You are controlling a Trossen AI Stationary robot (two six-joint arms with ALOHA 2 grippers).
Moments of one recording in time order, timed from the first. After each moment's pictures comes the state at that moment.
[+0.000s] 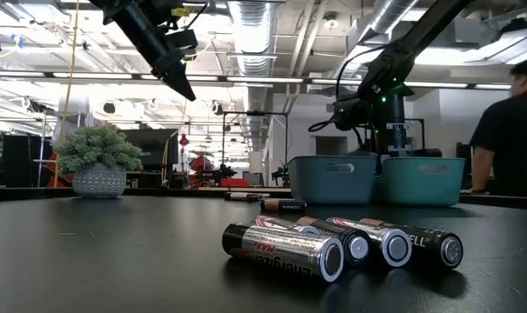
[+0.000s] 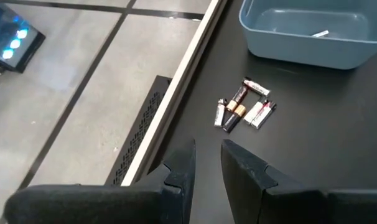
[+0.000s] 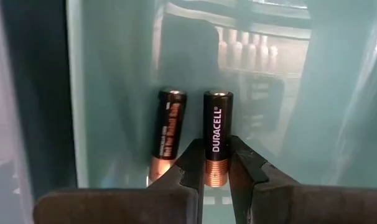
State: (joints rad) left arm 0.68 1.23 1.11 -0.57 -0.03 0.41; right arm -0.66 1.77 1.06 -0.83 0.07 0.79
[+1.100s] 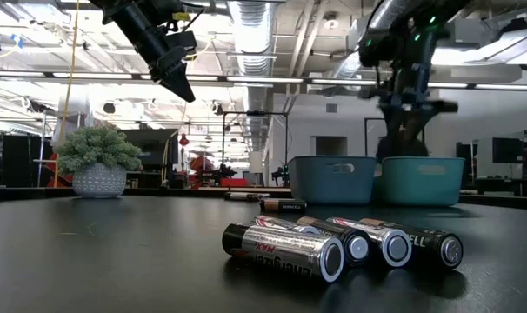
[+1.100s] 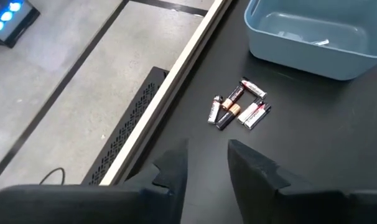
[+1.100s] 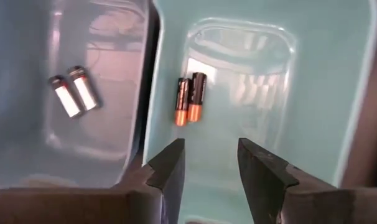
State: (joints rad) left arm 0.68 1.23 1.11 -0.59 -0.03 0.29; right arm -0.61 1.35 1.05 -0.98 0.10 0.78
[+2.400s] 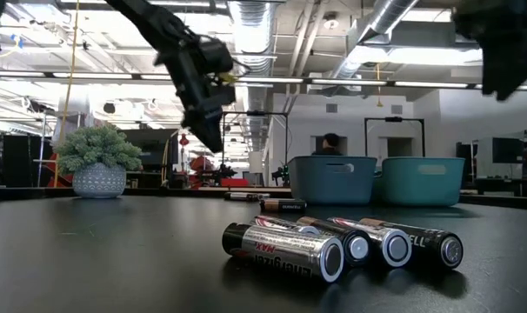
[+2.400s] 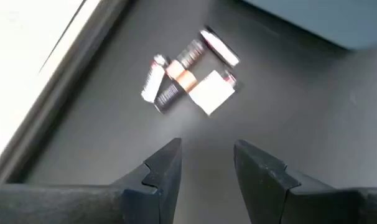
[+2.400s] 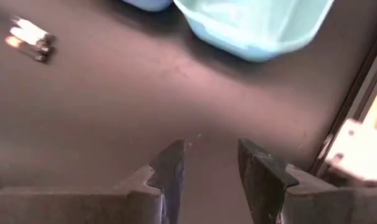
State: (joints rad) left arm 0.60 1.67 1.24 -0.58 0.01 0.11; right arm 0.41 1.04 0.97 -1.38 0.38 1.52
